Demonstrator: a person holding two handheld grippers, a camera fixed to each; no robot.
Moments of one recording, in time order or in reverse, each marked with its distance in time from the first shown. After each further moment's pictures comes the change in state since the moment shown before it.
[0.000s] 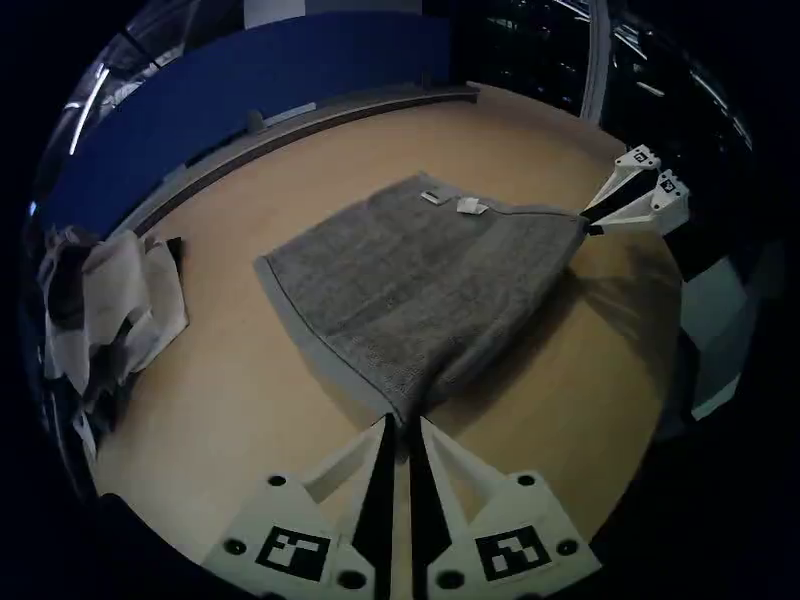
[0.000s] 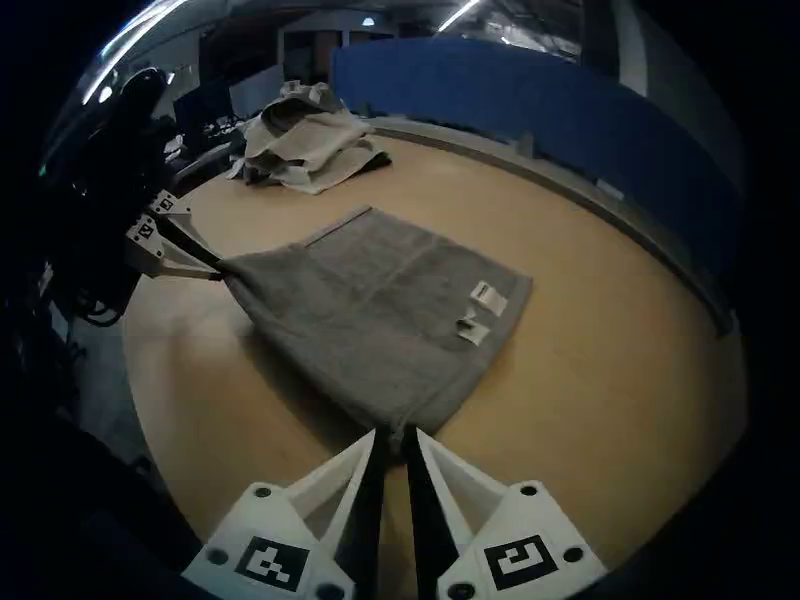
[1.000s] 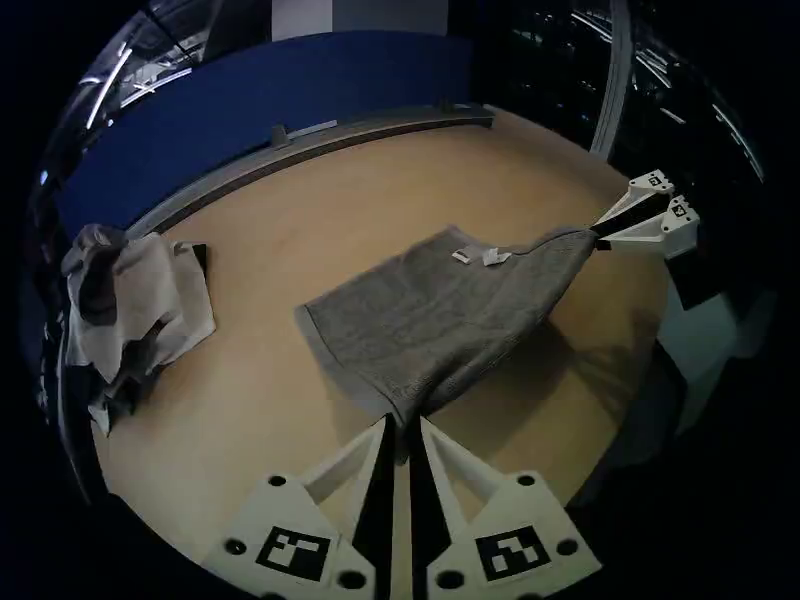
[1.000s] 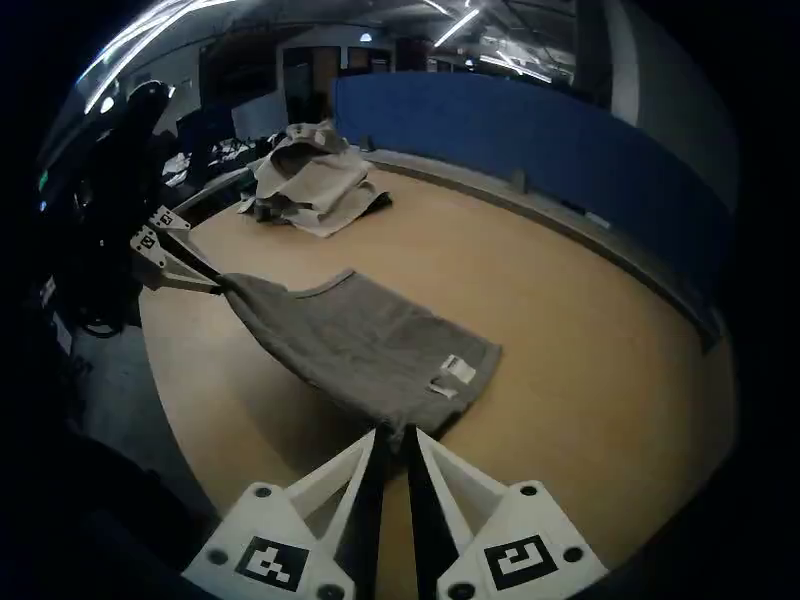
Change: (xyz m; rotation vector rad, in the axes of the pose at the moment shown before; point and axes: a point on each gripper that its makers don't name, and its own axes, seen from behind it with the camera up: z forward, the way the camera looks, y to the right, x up) left arm 0.039 0.010 -0.069 0.013 0.007 -0.090; right arm 0.041 -0.005 -0.065 0.001 0.058 0.013
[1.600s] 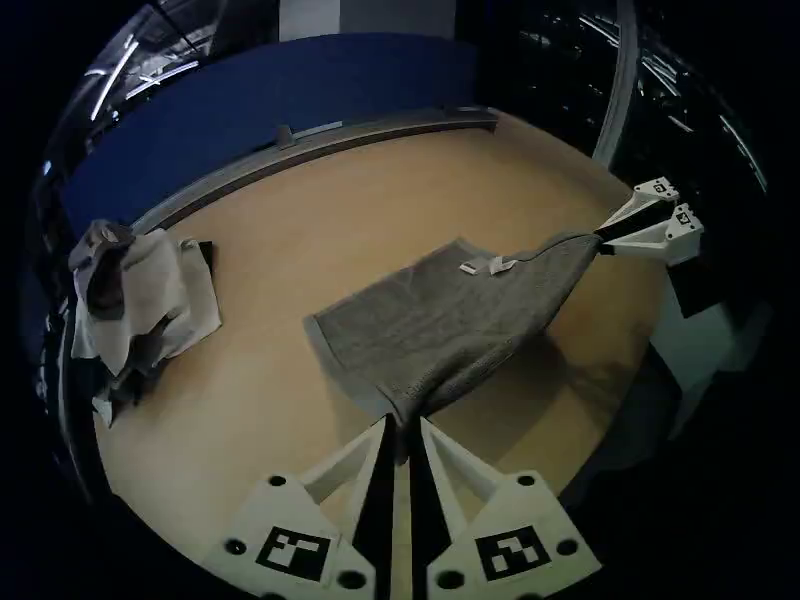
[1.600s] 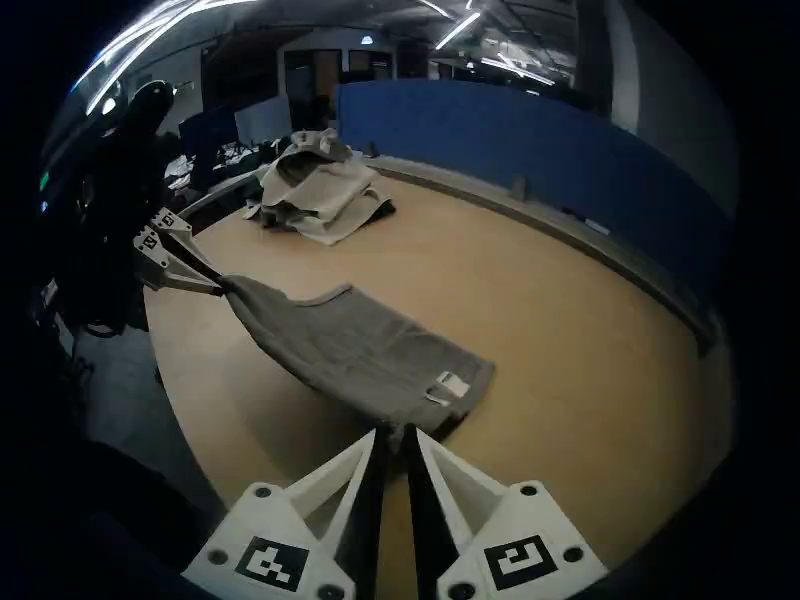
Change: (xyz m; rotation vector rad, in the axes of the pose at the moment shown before) left arm 0.004 0.006 -0.018 0.001 -0.011 -0.027; right arm 0.010 -0.006 -0.018 0.004 0.005 -0.003
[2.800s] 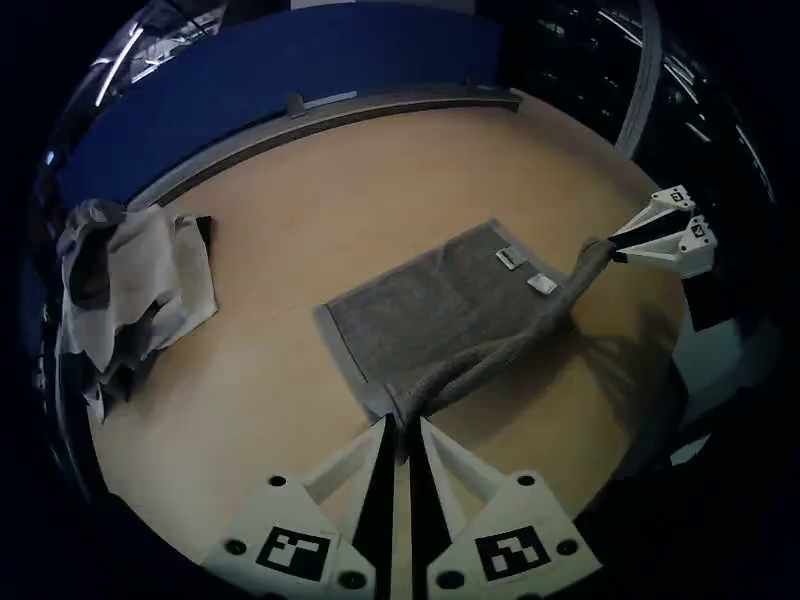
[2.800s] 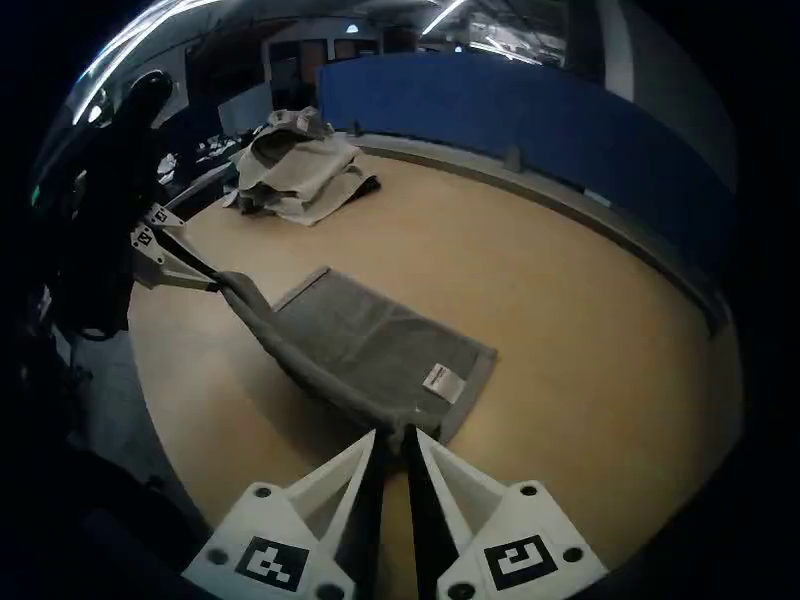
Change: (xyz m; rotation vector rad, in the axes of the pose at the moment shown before) left arm -0.006 -0.026 0.052 0.033 -0.077 -0.034; right arm -0.016 0.016 0.055 -0.011 -0.049 0.046
